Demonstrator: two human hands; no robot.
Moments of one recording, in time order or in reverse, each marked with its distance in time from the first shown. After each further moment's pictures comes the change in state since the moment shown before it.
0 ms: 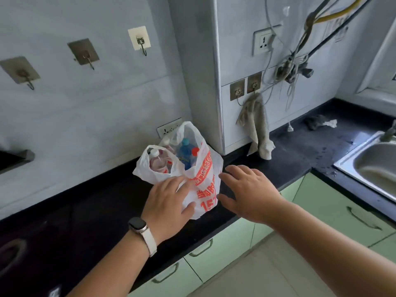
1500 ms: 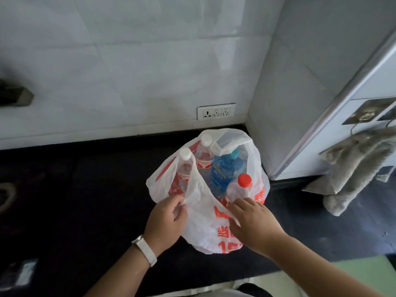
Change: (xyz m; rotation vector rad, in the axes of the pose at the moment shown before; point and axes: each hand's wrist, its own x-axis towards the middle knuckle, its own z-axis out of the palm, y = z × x) left_hand 0.047 -0.110 0.142 -0.755 0.103 -0.710; right_hand 0.212 0.022 0.112 0.037 -0.327 -0.302
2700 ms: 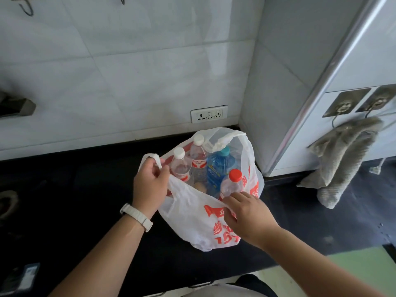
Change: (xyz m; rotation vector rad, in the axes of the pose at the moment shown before) left_hand 0.047 0.041 -0.035 -0.129 0.327 -0.181; right_hand -0.007 0.009 0.015 0.131 0.342 -0.072
